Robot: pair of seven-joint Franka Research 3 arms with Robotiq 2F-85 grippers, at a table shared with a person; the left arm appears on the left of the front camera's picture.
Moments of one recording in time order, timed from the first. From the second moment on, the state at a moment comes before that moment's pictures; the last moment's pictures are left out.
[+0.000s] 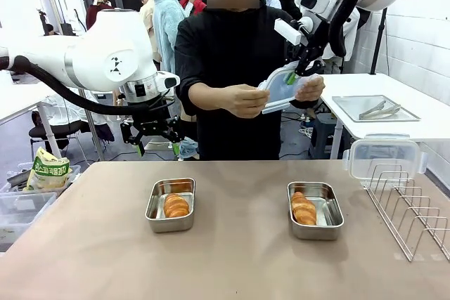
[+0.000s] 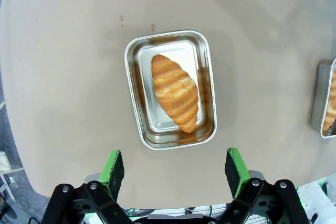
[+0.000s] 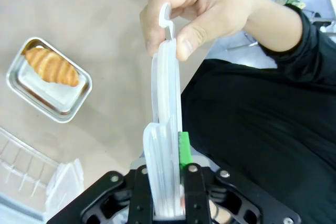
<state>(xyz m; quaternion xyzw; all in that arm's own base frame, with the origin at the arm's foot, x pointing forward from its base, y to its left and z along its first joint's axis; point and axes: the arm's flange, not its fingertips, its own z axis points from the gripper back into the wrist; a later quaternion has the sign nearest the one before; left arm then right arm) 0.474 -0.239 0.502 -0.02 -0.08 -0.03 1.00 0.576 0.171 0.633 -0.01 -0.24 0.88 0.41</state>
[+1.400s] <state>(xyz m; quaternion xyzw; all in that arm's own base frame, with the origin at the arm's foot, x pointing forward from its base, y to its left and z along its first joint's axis) 0.474 -0.239 0.502 -0.02 -0.08 -0.03 1.00 0.575 0.175 0.631 -0.02 -0.22 0.89 0.40</state>
